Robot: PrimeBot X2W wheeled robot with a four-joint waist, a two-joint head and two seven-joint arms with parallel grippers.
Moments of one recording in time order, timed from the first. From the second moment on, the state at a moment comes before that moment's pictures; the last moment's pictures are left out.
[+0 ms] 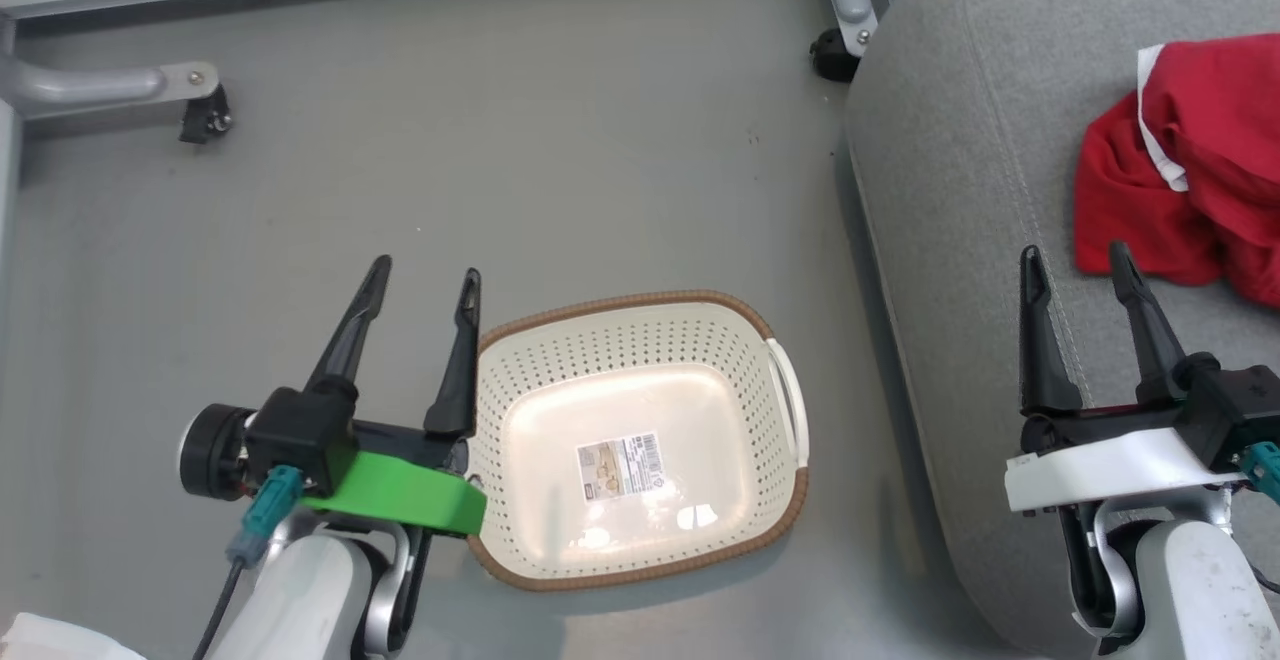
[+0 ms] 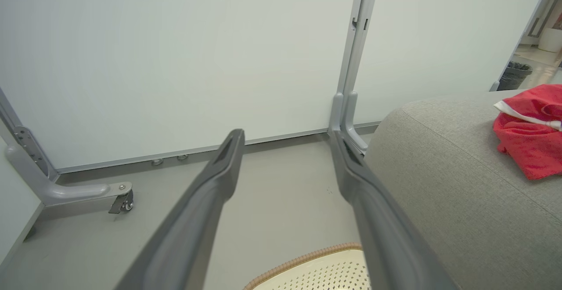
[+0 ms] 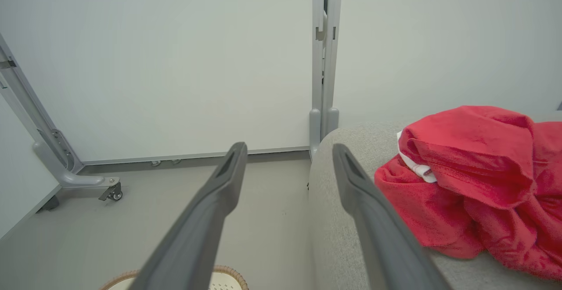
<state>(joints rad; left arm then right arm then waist) -0.27 0.25 -0.44 0.10 -0.38 0.11 -0.26 -0.10 -0.05 -0.07 -0.03 0.11 0.13 -0.20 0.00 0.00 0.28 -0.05</state>
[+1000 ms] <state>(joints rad) -0.01 0.17 -0.11 0.17 -0.28 -0.02 -0.26 0.08 -0.05 0.01 -0.08 0.13 0.13 -0.10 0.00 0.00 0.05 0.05</state>
